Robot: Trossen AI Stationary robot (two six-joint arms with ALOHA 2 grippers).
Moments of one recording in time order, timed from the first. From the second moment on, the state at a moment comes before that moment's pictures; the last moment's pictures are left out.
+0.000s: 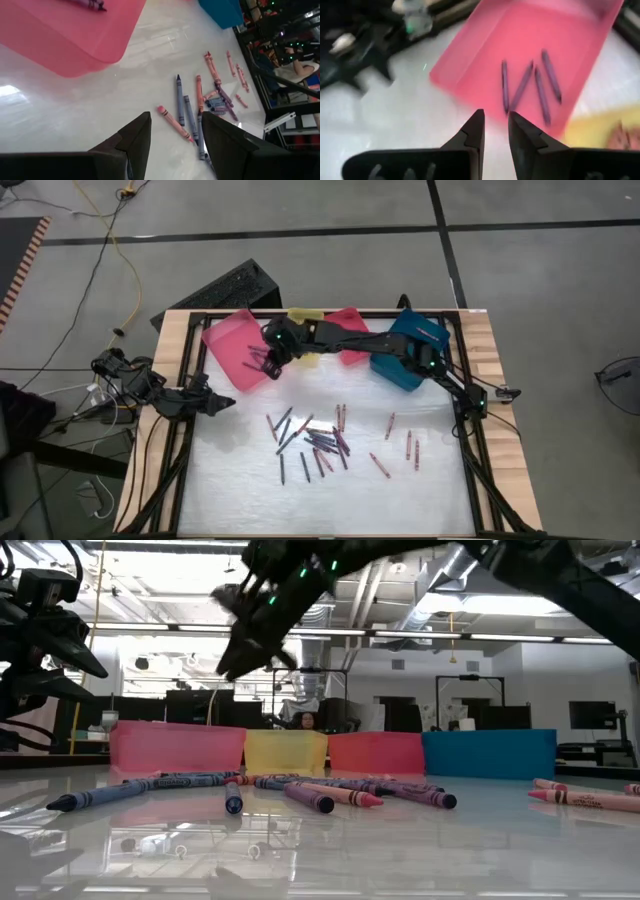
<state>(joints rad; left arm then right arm) -0.55 0.01 0.24 -0.80 -0.63 -1.40 -0.21 2.29 2.27 -0.68 -0.06 0.28</state>
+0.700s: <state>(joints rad) -0.55 0.01 0.24 -0.80 -0.65 -1.46 0.13 2.29 2.27 -0.82 0.34 0.47</state>
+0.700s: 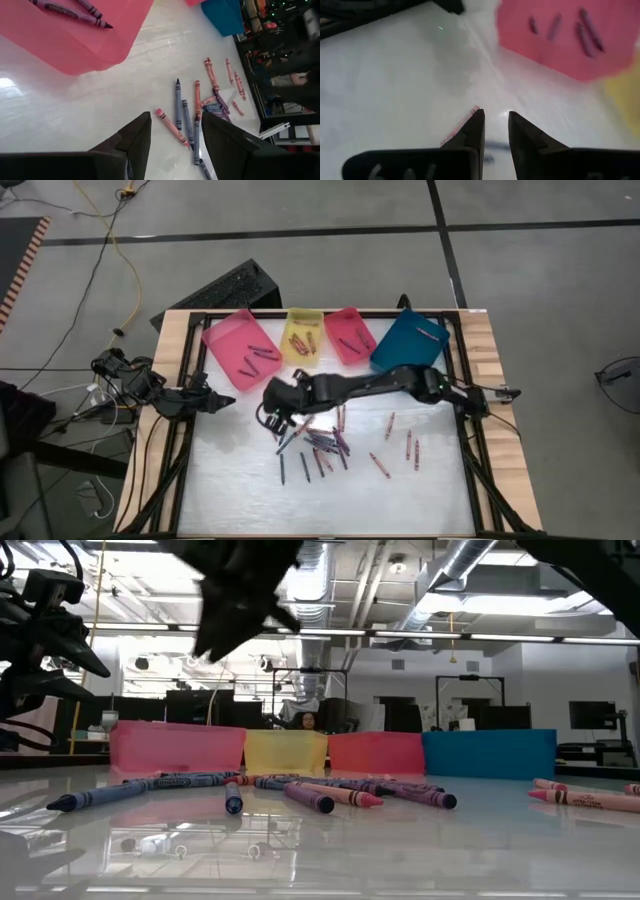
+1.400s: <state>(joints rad) -0.55 0.01 0.24 -0.80 -0.63 -1.41 0.18 2.51 2.27 -0.60 0.32 0.67</state>
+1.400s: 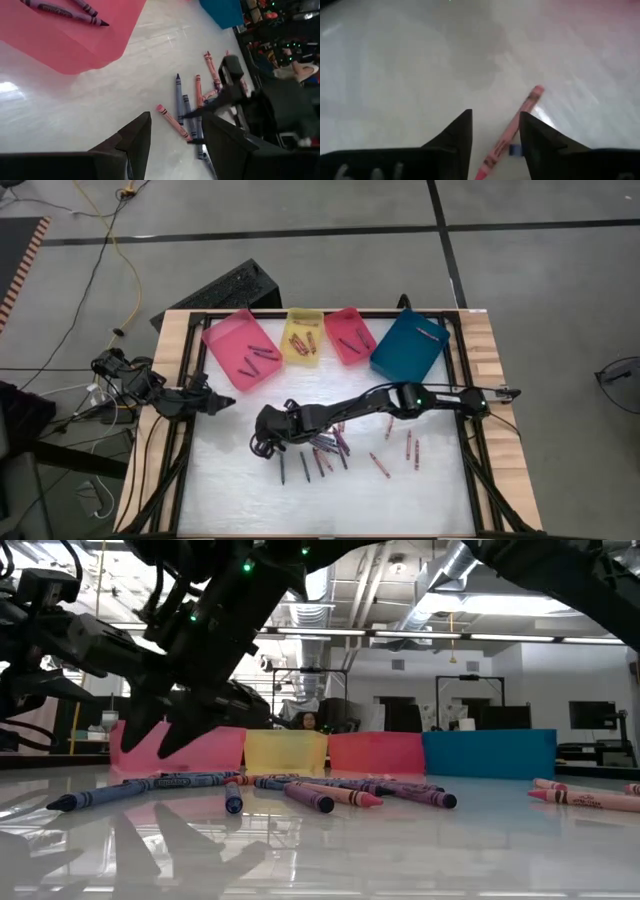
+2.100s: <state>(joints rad) -0.55 0.01 0.24 -0.80 -0.55 -1.29 0.15 2.57 2.27 -0.64 0.36 0.80</state>
